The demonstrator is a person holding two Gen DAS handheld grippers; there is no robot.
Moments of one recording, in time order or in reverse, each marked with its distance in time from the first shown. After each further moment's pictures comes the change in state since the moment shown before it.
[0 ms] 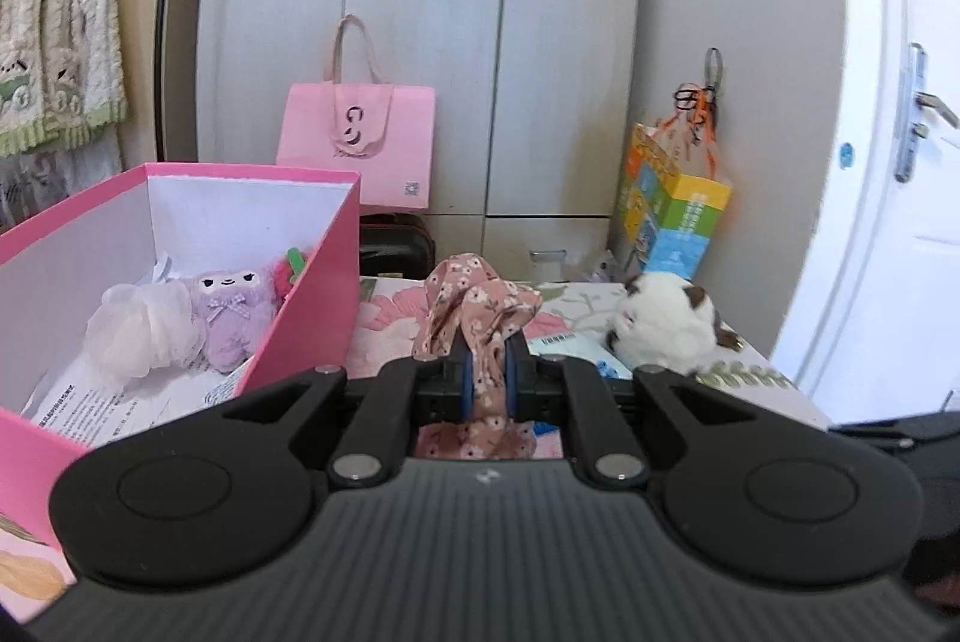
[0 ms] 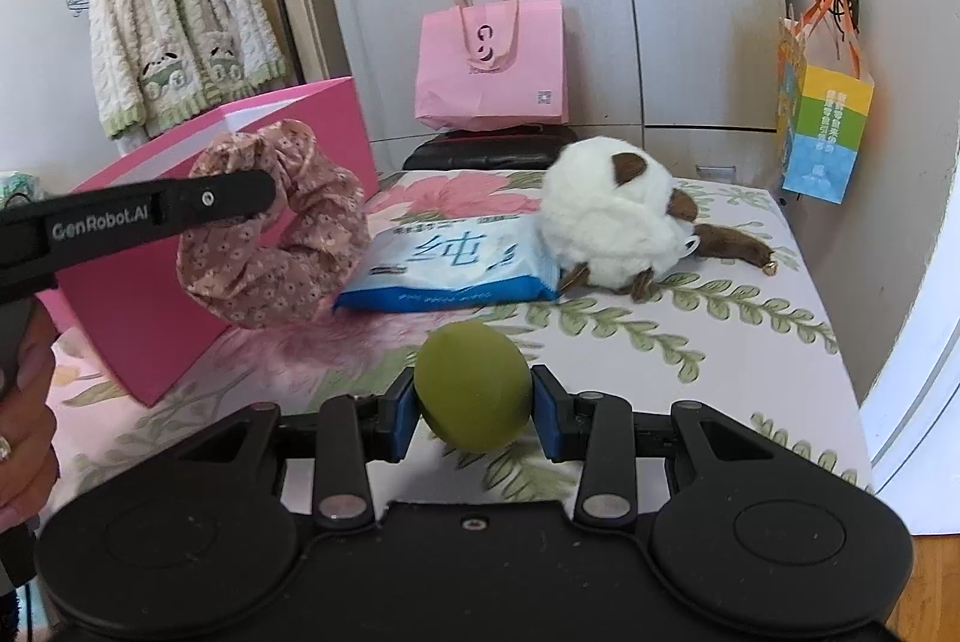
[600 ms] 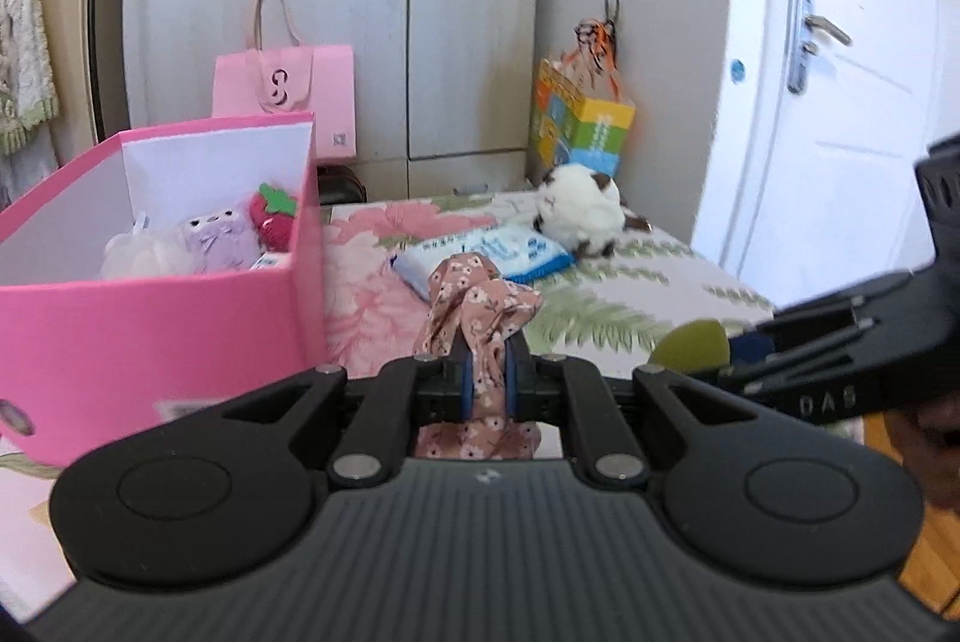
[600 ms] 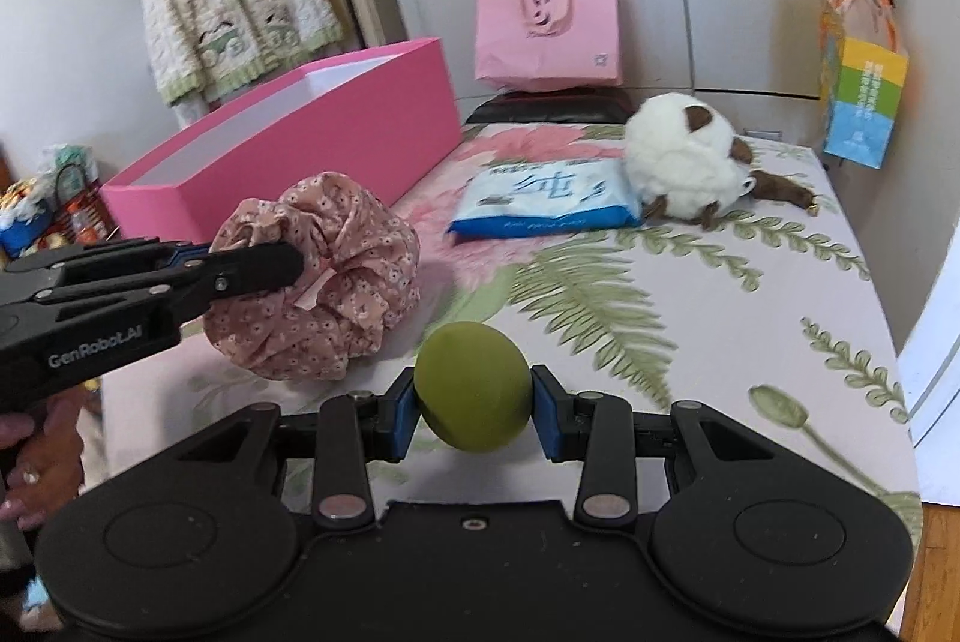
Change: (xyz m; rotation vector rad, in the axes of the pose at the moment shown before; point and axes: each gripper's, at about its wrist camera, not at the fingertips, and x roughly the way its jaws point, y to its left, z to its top) left arm -0.072 0.025 -0.030 0.110 0.125 -0.177; right arm -0.040 0.031 -0.019 -0.013 0.088 0.102
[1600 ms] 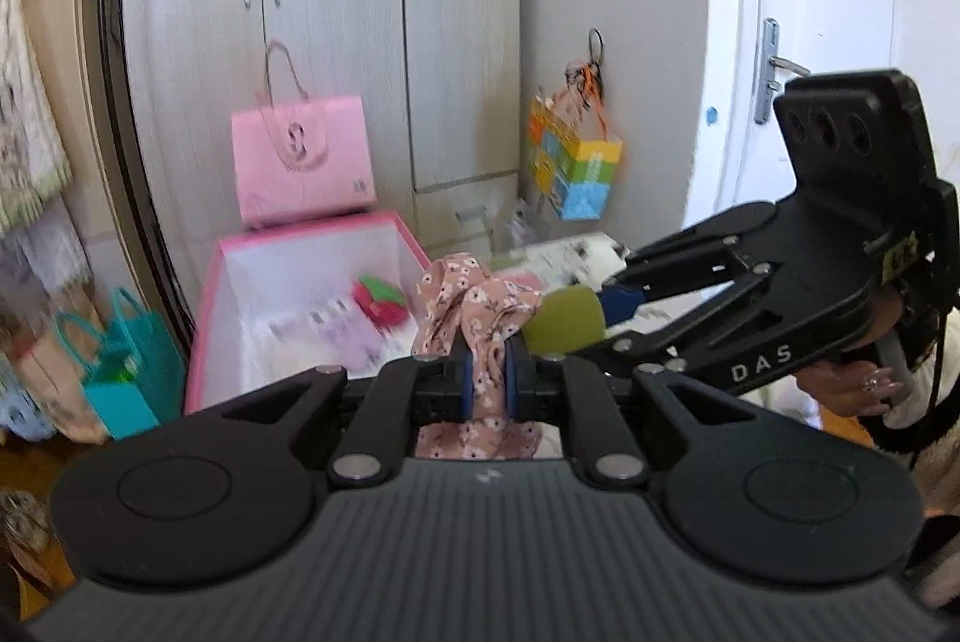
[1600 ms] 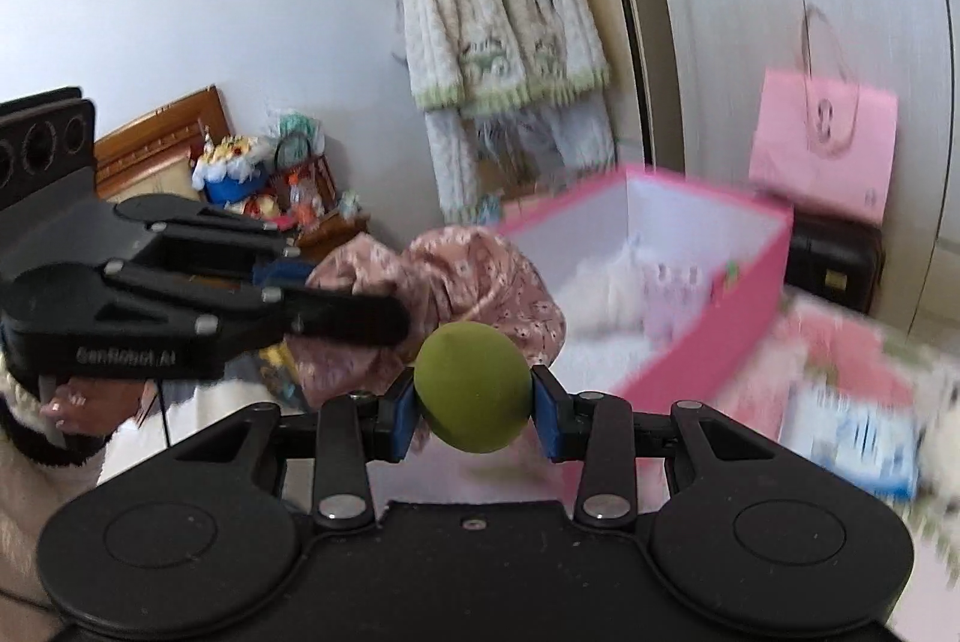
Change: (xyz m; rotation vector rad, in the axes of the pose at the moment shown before) left arm -0.122 0.086 0.098 0.089 0.002 -0.041; right arm -0.010 0.142 0.113 -0.283 -0.052 0.388
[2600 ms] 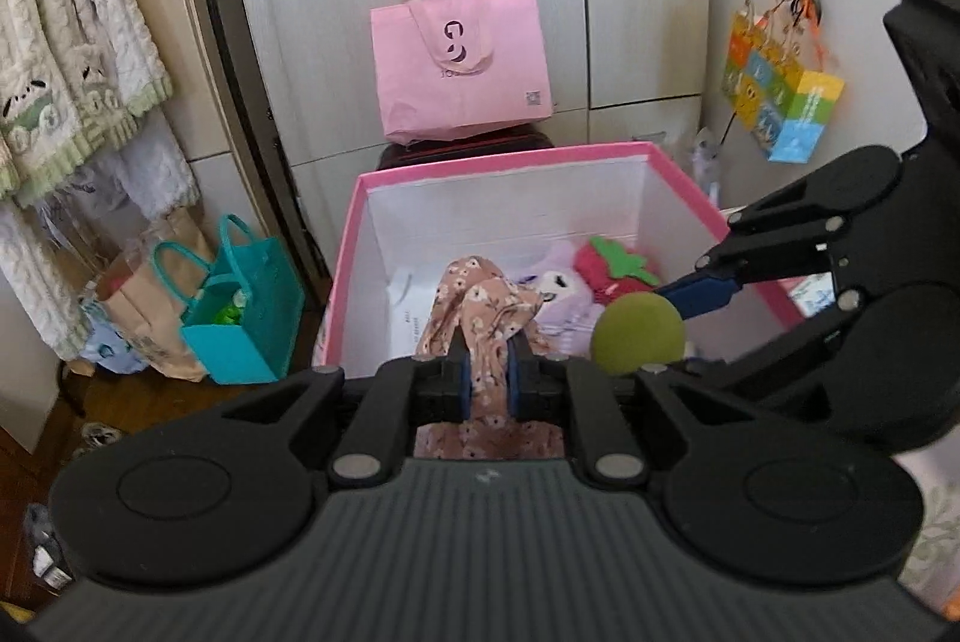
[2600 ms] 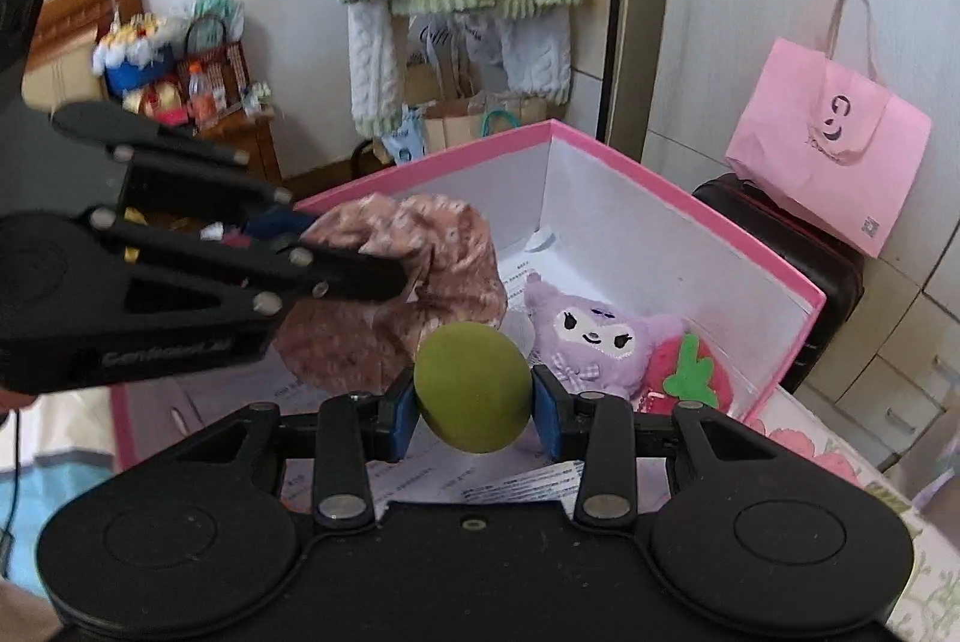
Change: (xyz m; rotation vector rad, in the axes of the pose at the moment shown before) left arm 0.173 0.118 0.006 -0.081 0.199 0.286; right arm 0.172 -0.070 0.056 -0.147 0.244 -0.146
